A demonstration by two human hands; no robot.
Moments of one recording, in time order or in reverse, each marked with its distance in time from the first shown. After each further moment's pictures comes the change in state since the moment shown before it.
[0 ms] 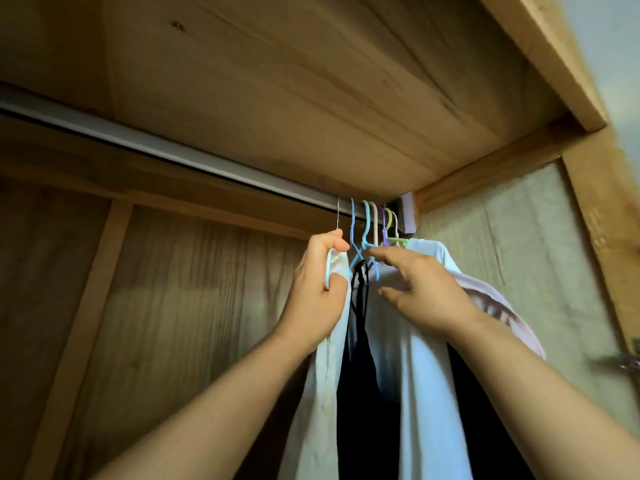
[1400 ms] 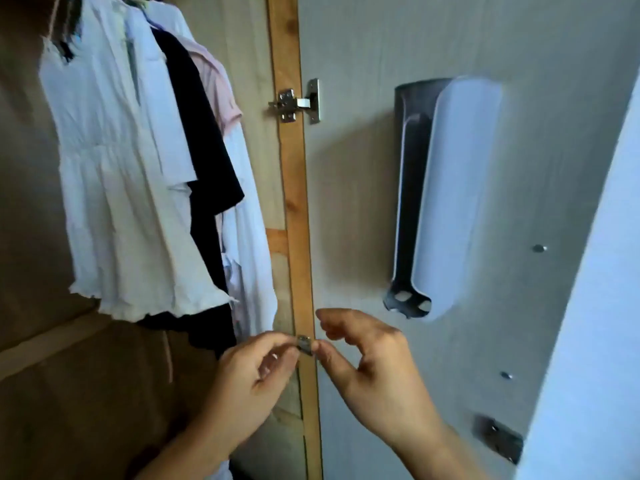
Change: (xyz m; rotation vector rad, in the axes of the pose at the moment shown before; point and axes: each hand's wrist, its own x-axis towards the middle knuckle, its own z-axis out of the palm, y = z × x) left_hand -0.367 0.240 0.119 -0.136 -0.552 -0.488; right_hand -0.449 -0.112 -0.190 0.183 -0.113 0.654
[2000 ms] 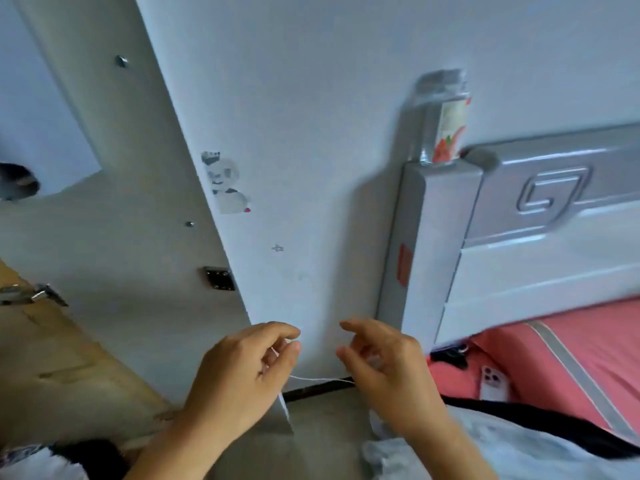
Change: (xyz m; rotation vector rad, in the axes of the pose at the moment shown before) left_hand -0.118 0.148 0.201 -0.126 -0.714 0.150; right_hand -0.289 0.056 -0.160 -0.303 0.272 0.826
